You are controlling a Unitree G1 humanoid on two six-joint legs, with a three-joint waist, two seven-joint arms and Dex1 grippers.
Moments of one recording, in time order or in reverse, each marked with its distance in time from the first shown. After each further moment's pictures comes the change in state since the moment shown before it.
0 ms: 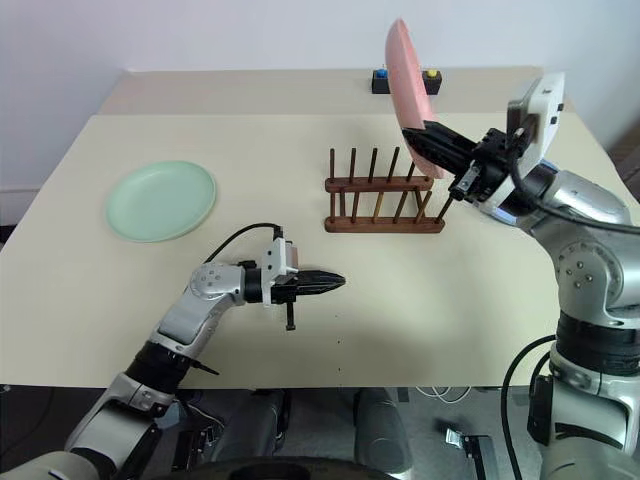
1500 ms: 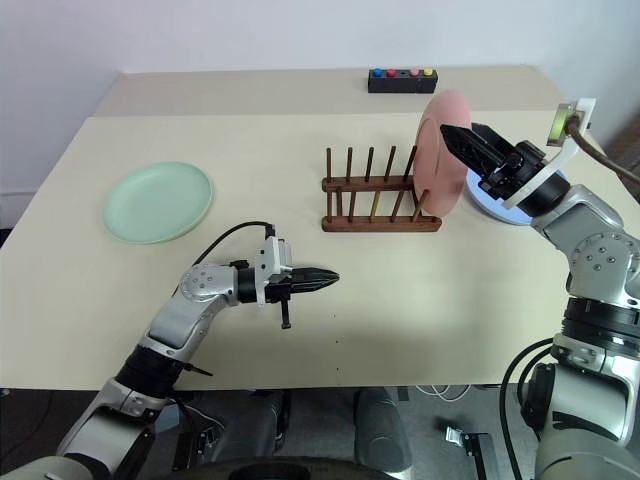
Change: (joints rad) left arm 0.016 0.024 0.004 -0.046 0.000 0.036 0.030; right arm -0.049 0.005 -0.076 0.307 0.082 0.034 -0.040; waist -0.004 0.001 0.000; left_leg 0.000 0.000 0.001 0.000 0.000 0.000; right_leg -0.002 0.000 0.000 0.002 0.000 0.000
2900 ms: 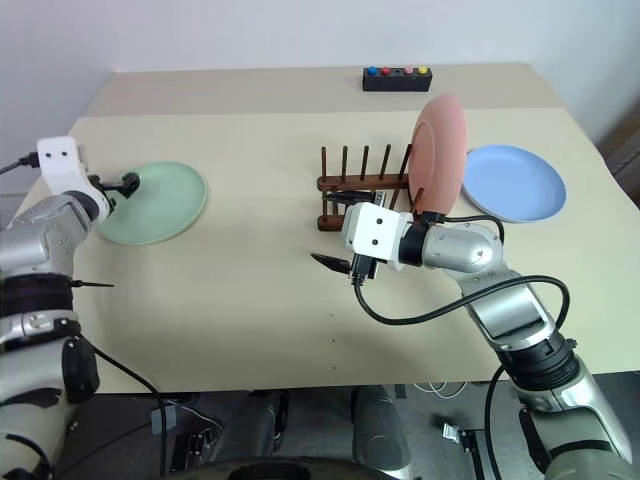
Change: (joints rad) left arm -0.390 0.325 0.622 0.568 0.035 0.557 0.857; right arm 0.128 -0.008 0.656 -0.512 -0.776 -0.483 0.079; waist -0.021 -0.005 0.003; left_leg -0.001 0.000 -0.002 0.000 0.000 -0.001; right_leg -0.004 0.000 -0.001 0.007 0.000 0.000
